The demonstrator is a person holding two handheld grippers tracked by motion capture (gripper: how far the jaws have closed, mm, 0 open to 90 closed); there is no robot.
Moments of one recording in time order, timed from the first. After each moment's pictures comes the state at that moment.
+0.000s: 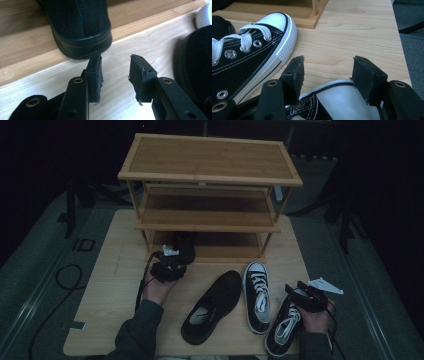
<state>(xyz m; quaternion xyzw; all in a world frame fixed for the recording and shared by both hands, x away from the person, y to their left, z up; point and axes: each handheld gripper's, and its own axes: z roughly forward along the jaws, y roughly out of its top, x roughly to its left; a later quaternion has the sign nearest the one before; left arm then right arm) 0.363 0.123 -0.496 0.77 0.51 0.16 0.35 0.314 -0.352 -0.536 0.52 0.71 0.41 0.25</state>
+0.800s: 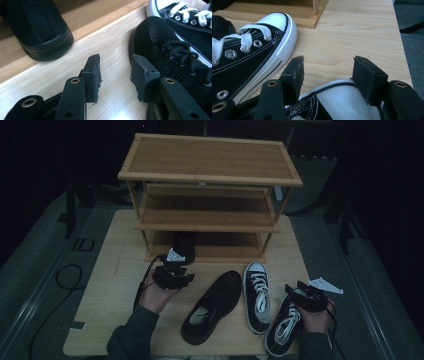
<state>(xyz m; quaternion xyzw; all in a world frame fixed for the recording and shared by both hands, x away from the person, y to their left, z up) 0.331 0.111 -0.463 0.82 0.43 0.10 0.36 0.315 -0.352 -0.536 0.52 0.71 0.41 0.25</state>
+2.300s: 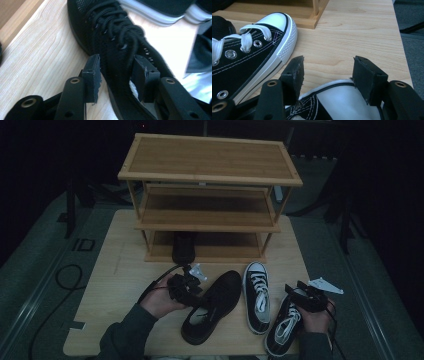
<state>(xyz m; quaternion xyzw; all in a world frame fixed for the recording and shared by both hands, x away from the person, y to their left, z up) 0.309 0.065 -0.452 0.93 0.25 0.03 0.27 0.315 -0.352 -0.537 0.52 0.71 0.41 0.25</state>
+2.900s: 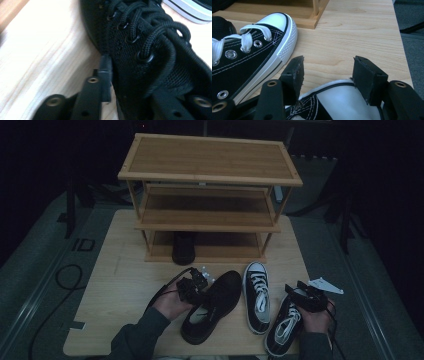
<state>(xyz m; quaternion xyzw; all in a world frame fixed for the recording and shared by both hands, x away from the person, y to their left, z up) 0.319 0.047 -0.478 0.92 0.31 0.06 0.23 0.315 -0.352 -0.537 0.52 0.71 0.41 0.25</state>
